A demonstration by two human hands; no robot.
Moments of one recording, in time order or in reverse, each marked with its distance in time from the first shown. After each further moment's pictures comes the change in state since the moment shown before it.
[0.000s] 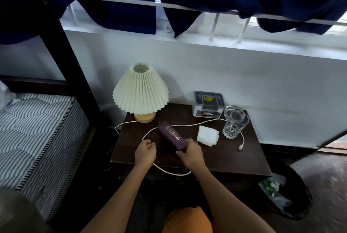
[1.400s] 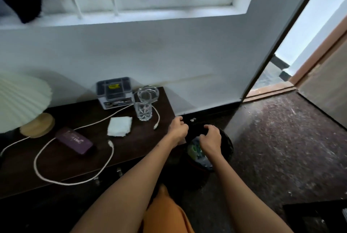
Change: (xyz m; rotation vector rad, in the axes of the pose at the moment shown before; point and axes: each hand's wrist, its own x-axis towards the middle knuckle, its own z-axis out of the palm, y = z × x) left_hand -0.158 0.113 0.336 0.252 -0.630 0.246; right_hand -0.037 0.266 -0.201 0.213 0.443 0.390
